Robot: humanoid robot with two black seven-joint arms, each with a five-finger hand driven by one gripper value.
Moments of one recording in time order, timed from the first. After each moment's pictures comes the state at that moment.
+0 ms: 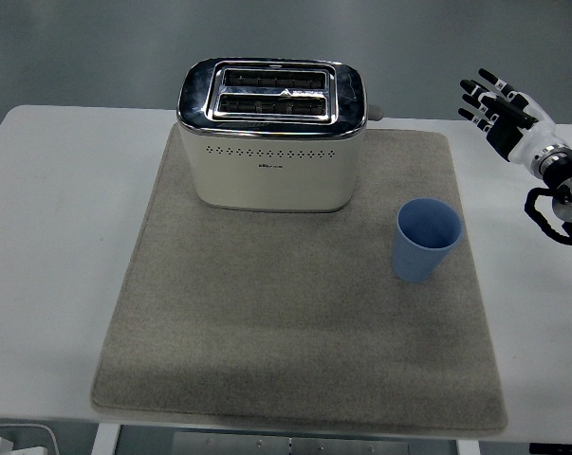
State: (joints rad) left arm -0.03 0.00 -0.03 -0.12 -0.05 -0.03 -0.06; right arm 0.97 -0.31 0.46 0.52 0.10 0.14 0.15
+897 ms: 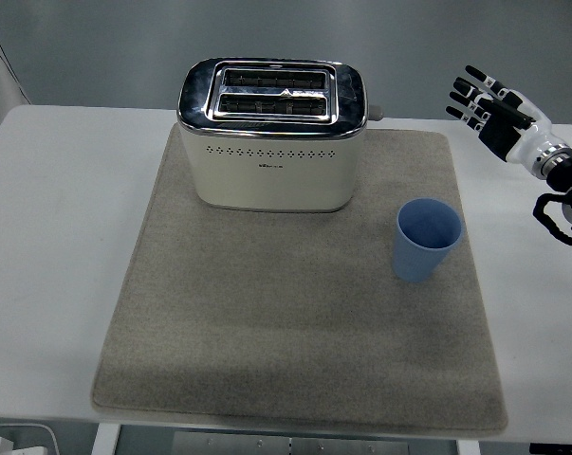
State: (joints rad) left arm -0.01 0.00 -0.03 -0.12 -0.06 -0.02 -0.06; right arm 0.97 -0.34 0.45 0.52 0.08 0.32 0.15
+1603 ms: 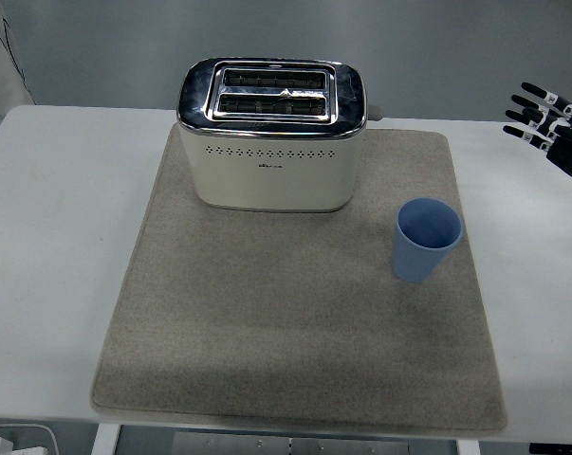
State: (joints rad) left arm -0.01 0.00 -0.03 -0.12 -0.06 -0.02 -0.06; right arm 0.88 -0.58 0.44 0.53 -0.01 0.61 0.19
